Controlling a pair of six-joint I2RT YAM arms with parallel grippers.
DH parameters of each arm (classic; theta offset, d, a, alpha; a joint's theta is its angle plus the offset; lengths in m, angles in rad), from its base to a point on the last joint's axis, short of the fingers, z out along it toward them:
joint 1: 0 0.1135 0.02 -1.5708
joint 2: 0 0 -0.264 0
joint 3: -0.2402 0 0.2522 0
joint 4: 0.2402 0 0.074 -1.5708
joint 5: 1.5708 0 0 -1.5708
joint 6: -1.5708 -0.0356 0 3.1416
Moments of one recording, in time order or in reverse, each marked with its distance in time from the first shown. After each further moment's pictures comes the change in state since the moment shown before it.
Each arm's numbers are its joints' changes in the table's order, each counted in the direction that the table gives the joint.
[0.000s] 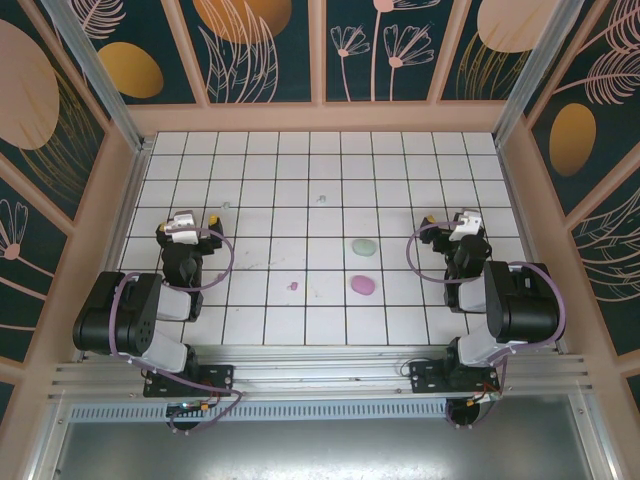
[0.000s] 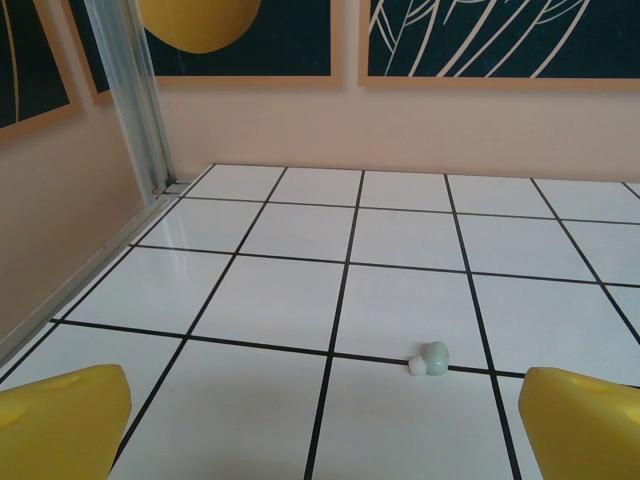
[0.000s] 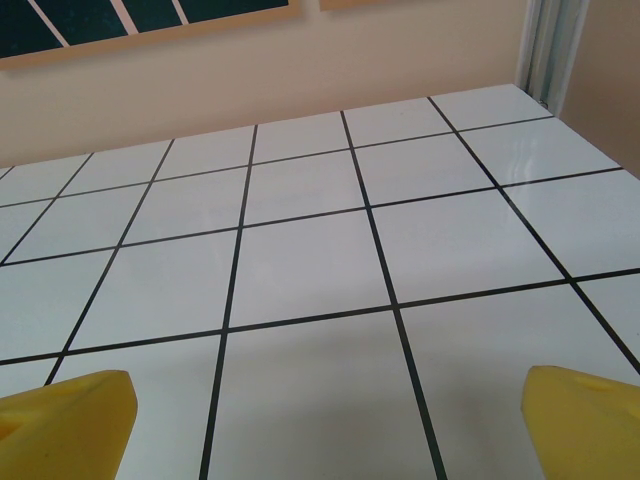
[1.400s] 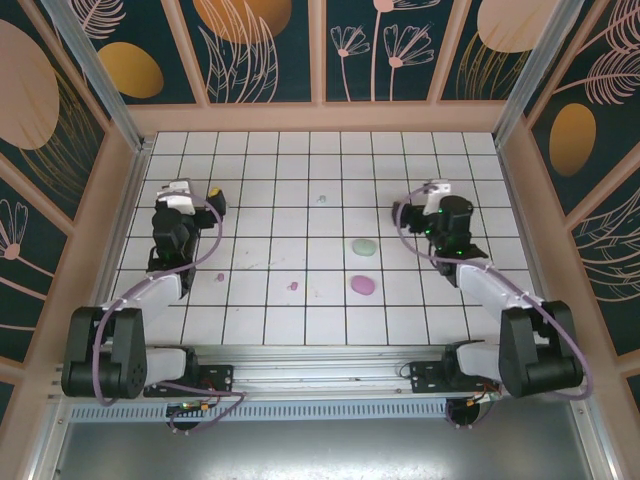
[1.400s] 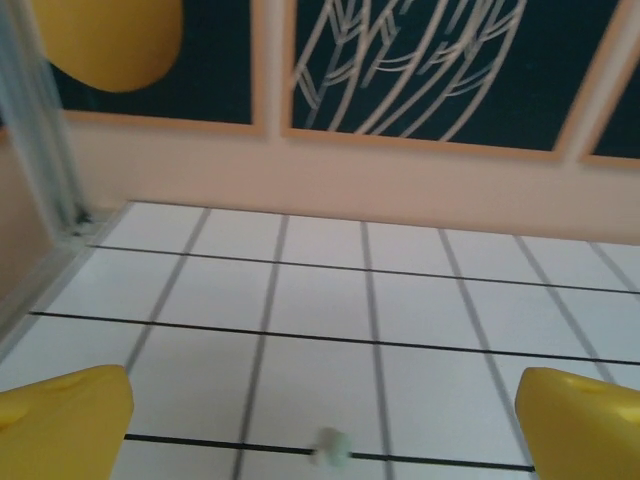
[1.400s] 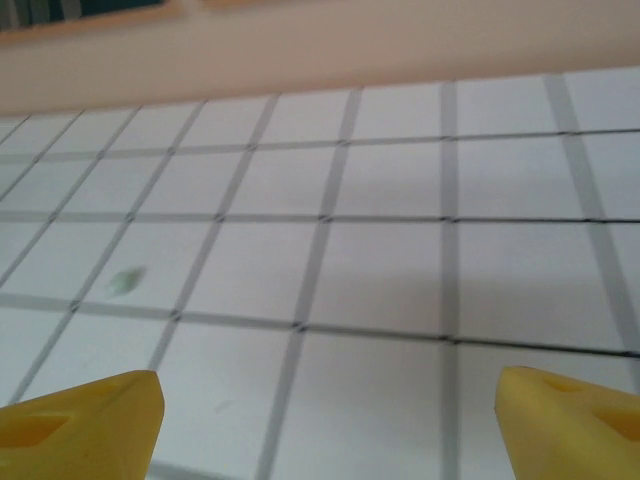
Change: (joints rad) left arm 0.004 -0.255 -0.294 0.597 0.172 0.105; right arm 0.290 -0.311 -0.361 0.885 -0.076 -0.026
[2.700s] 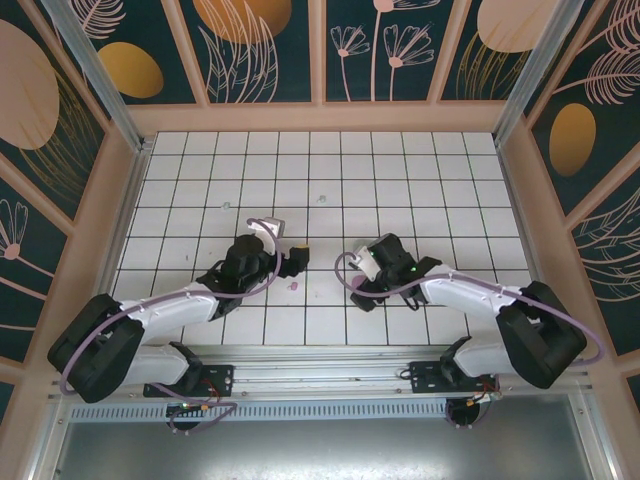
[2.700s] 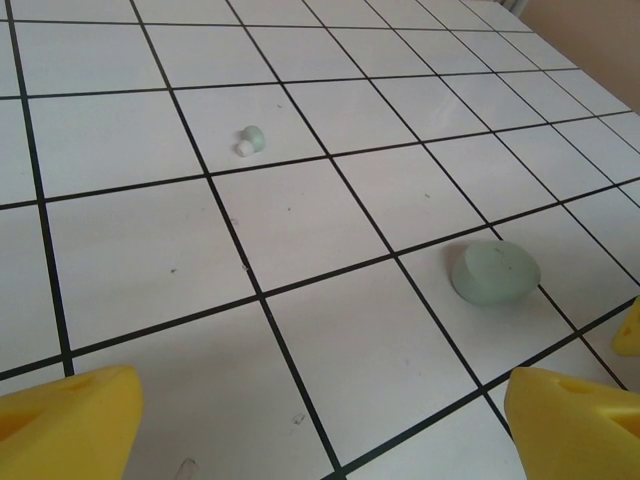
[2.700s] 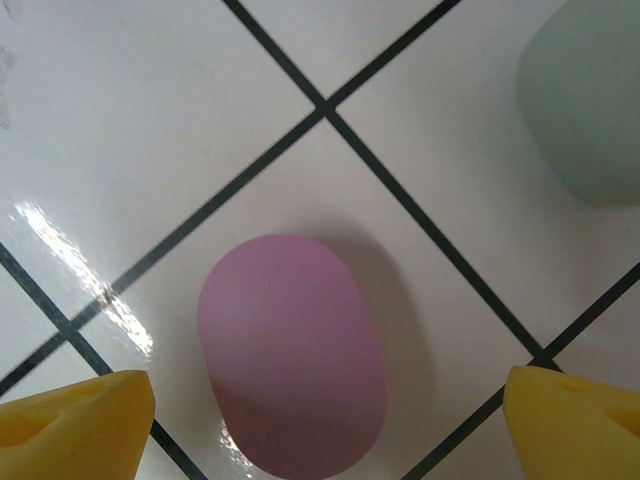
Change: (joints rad) left arm -0.640 0.026 0.025 0.225 -0.034 0.212; right arm 0.453 0.106 -0.017 0.579 0.051 0.345
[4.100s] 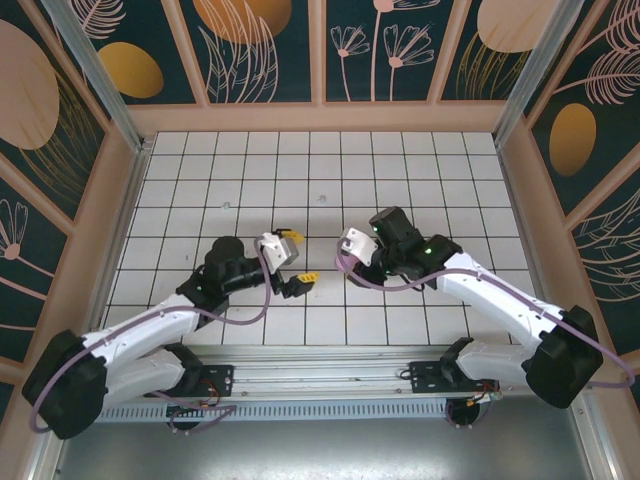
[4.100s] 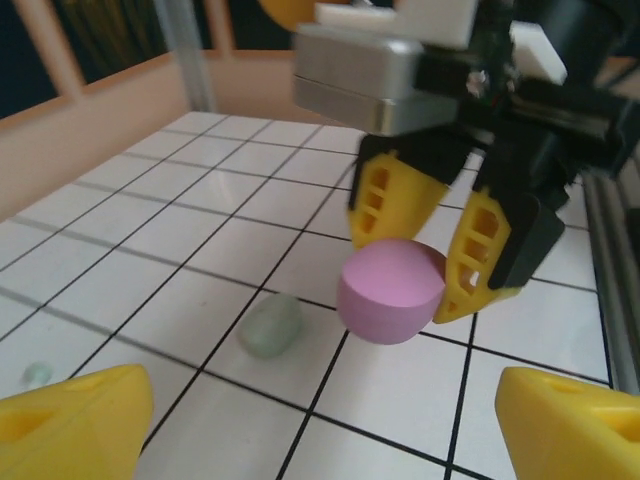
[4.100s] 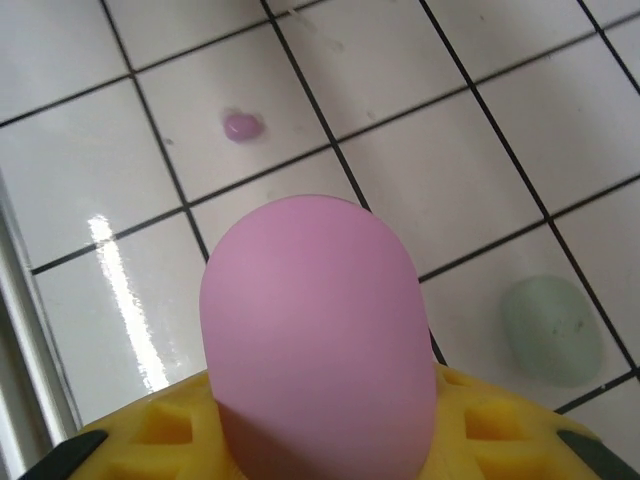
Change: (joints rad) left arm 0.000 -0.204 -0.016 0.023 0.561 -0.513; right arm 0.031 -0.144 -0.321 0.315 -0.206 0.204
